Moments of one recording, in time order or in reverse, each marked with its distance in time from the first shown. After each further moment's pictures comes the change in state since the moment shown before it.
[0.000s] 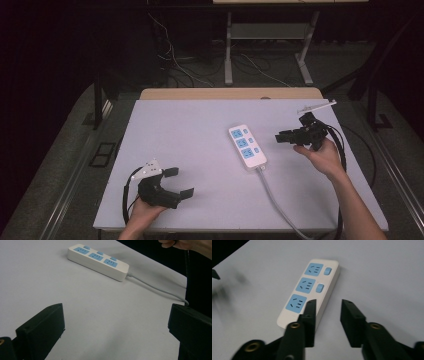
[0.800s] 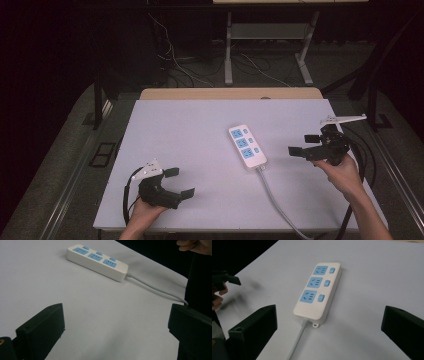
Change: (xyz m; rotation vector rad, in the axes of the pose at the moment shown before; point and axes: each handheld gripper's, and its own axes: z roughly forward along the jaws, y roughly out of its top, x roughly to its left) left arm -0.001 0.000 0.001 0.000 -0.003 -0.002; right arm 0.021 -0.038 -0.048 -0.108 0.002 0.050
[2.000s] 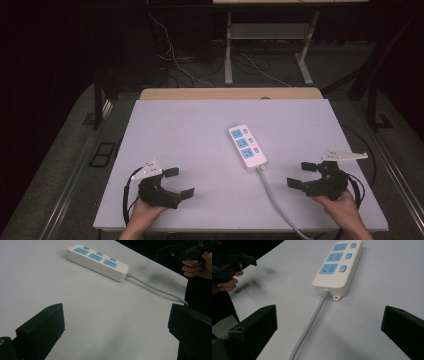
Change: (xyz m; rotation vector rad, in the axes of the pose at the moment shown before) left arm 0.001 0.000 -0.001 0.001 0.002 0.001; right arm 0.023 -0.081 0.007 -0.067 0.067 -0.017
